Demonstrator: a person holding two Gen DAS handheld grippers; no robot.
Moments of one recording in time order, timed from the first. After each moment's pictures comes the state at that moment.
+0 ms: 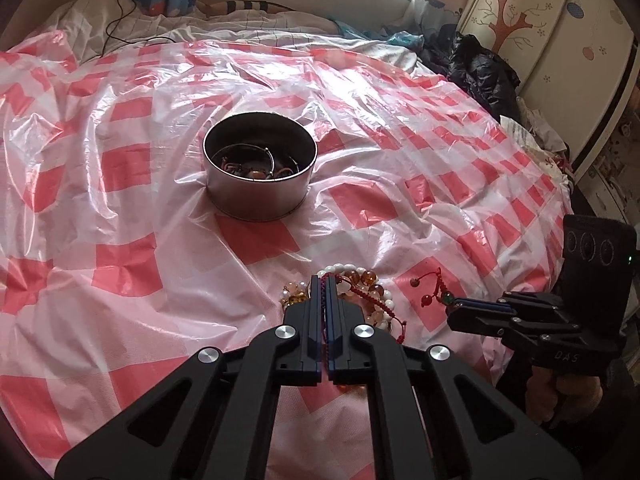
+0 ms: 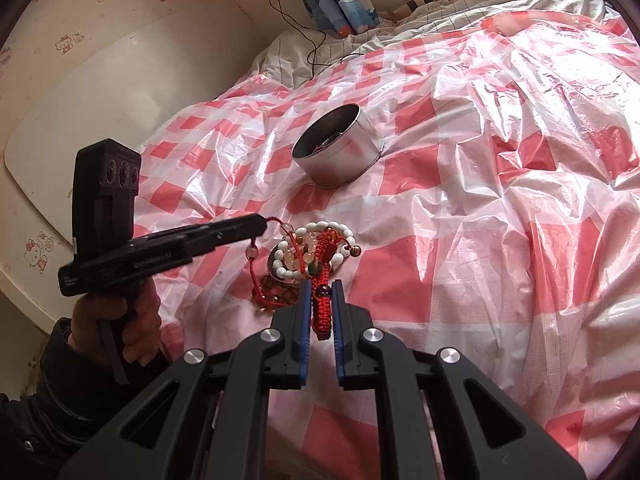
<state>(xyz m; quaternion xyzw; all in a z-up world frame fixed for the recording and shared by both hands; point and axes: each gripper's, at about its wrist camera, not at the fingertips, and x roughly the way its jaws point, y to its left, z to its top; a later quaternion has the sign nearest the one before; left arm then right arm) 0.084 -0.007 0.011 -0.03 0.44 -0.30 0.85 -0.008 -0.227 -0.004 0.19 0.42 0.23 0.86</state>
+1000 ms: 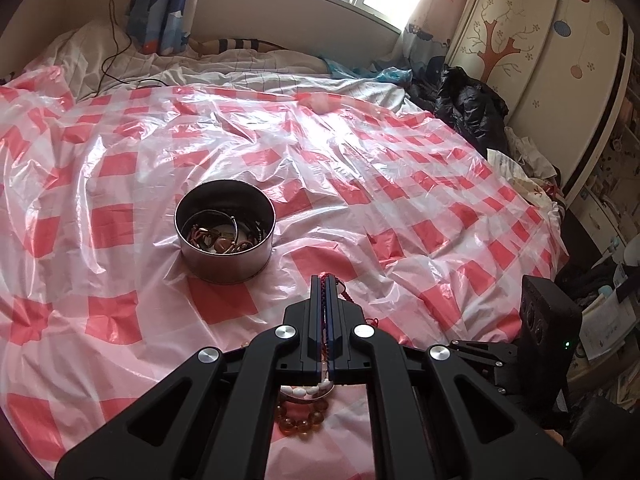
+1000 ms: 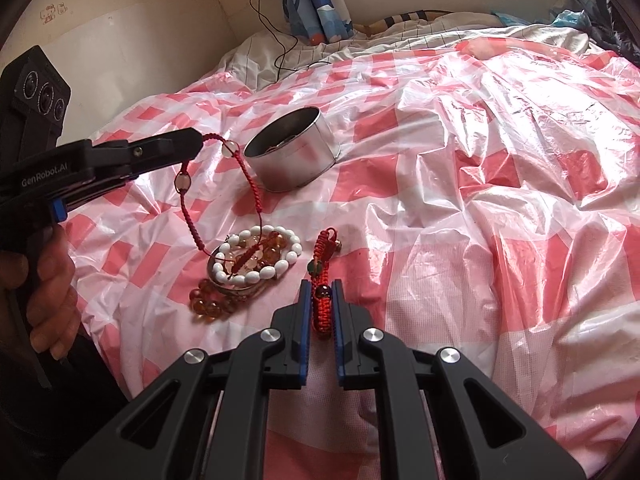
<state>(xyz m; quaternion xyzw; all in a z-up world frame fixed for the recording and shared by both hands) 0.081 -0.034 0.054 -0.05 0.38 -0.31 0.87 -0.005 -0.220 -0.015 0.12 0.41 0.15 0.89</state>
